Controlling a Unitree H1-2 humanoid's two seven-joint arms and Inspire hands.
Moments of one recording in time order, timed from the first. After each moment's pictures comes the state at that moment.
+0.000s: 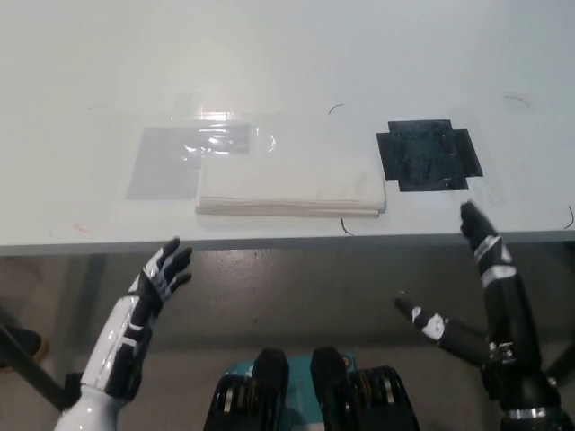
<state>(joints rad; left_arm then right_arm) 0.04 0.16 -0.05 -0.38 -0.03 -0.05 -0.12 -0.06 -0.04 0.08 -0.20 -0.10 -0.29 -0.02</state>
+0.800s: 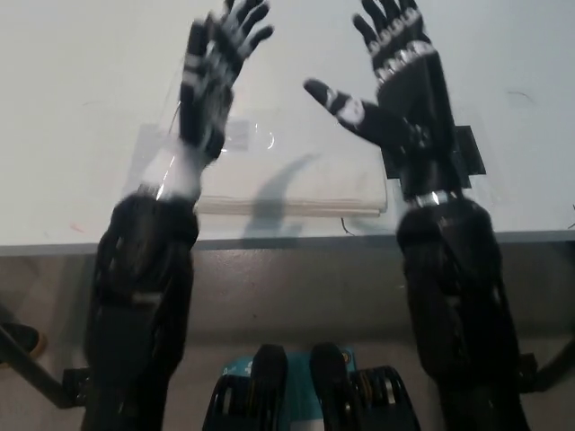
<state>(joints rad) -0.72 -0.01 0.04 0.12 -0.11 0.02 -0.09 -0.71 0.15 -0.02 0.19 0.27 -0.12 0.04</state>
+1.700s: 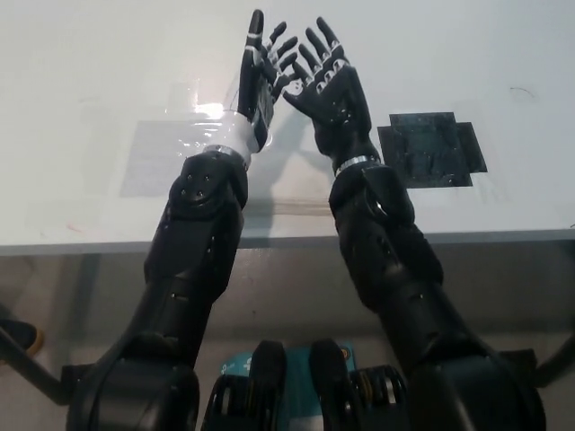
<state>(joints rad) -0.98 -0.04 0.12 0.91 -0.13 -0.13 -0.03 -1.04 0.19 -0.22 1.05 0.36 -0.30 0.04</state>
